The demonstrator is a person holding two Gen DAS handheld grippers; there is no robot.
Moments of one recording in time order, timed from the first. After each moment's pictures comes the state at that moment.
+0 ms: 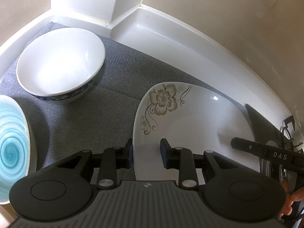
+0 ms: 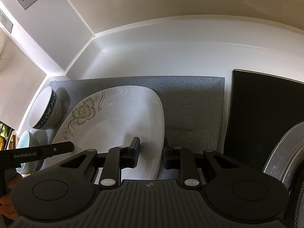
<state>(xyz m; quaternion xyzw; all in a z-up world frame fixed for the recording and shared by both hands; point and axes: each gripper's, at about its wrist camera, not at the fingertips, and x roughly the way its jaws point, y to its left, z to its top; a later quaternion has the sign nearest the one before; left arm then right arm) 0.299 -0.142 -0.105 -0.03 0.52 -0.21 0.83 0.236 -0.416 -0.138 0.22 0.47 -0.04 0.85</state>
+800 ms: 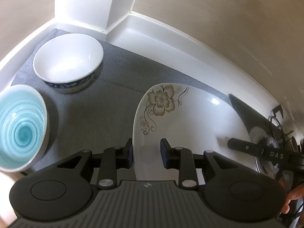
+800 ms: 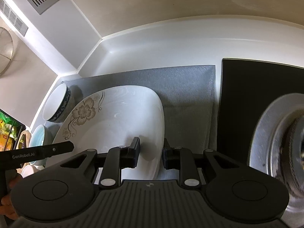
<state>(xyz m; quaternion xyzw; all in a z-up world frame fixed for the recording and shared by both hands) 0.282 -0.129 -0.092 -0.02 0.51 -0.23 0.83 0.182 -0.403 -0.113 0.24 0.46 -0.05 0.86</state>
